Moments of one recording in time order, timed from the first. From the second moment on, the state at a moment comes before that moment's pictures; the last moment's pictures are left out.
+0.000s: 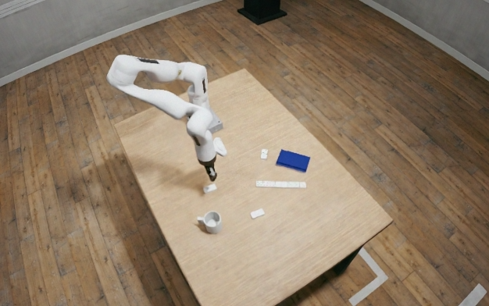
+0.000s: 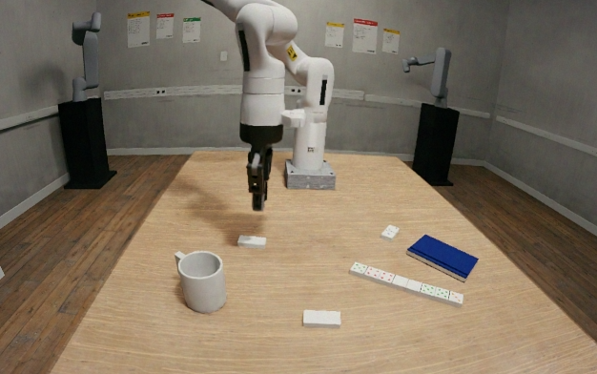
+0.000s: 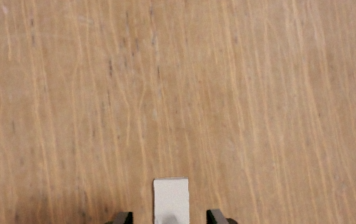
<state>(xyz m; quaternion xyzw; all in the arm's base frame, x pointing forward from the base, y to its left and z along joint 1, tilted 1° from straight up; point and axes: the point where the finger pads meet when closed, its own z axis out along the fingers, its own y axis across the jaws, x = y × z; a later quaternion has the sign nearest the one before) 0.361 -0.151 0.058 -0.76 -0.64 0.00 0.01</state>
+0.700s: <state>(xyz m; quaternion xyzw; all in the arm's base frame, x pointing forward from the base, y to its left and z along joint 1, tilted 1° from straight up) 0.360 -0.156 0.041 -0.76 -0.65 0.00 0.00</state>
